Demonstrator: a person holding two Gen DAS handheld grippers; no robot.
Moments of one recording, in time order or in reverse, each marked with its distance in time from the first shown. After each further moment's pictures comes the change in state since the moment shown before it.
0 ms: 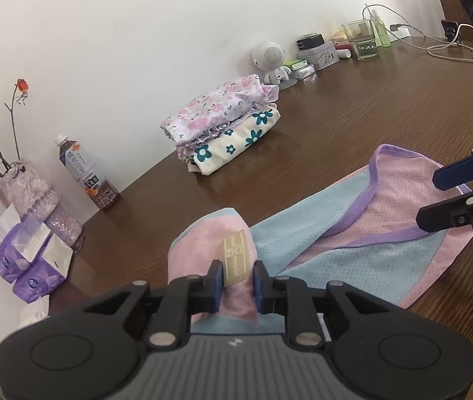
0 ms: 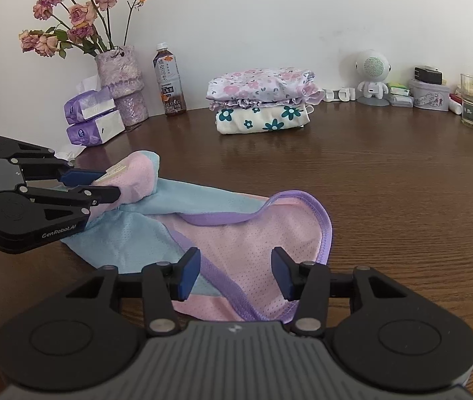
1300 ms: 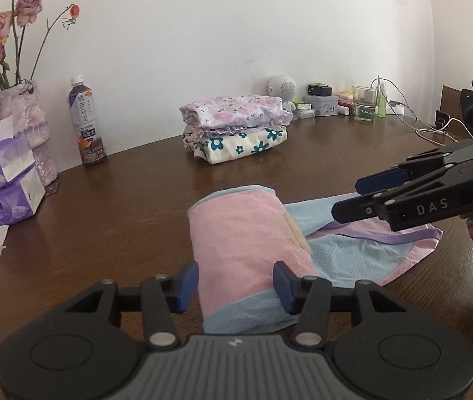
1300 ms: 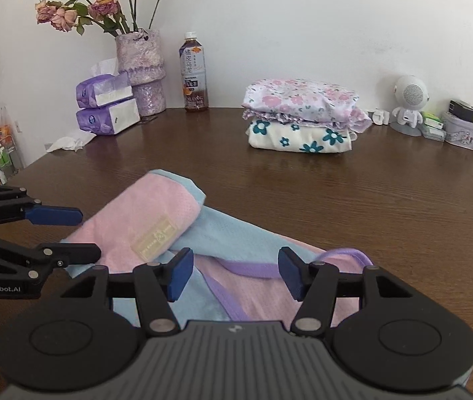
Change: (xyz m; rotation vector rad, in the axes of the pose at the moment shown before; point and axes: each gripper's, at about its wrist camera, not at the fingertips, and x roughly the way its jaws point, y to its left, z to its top) left arm -0.025 0.082 -0.068 -0.307 -0.094 -0.239; right arm 0.039 0.052 0.049 -0.134 0.033 0.014
